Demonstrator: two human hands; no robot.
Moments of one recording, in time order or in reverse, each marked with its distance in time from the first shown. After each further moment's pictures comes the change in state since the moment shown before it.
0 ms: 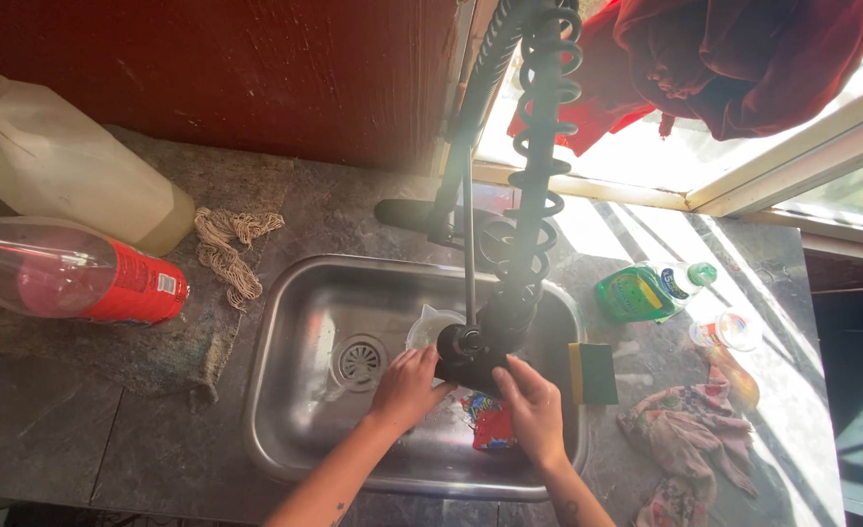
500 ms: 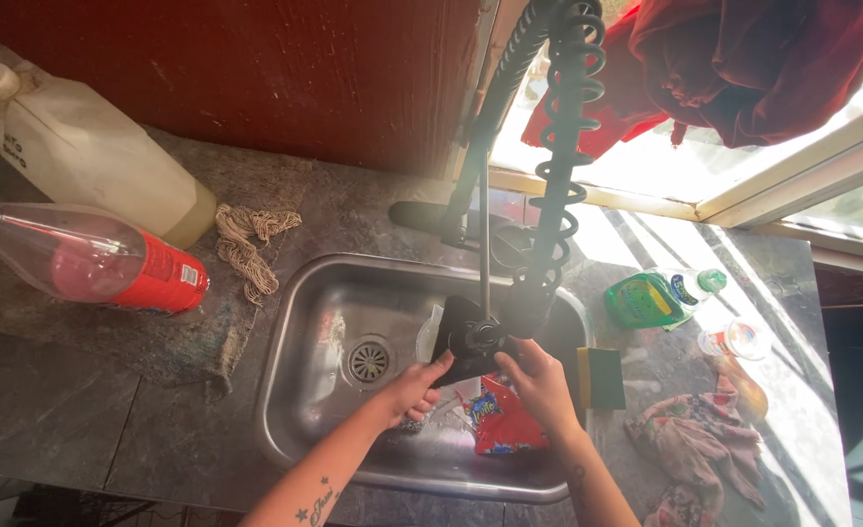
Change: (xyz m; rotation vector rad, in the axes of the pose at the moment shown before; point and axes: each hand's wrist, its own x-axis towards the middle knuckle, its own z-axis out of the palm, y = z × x) left_hand -0.010 -0.002 -0.028 -1.264 -0.403 -0.779; right_hand 0.032 -0.014 -0.001 -0.073 -0.159 -0.134
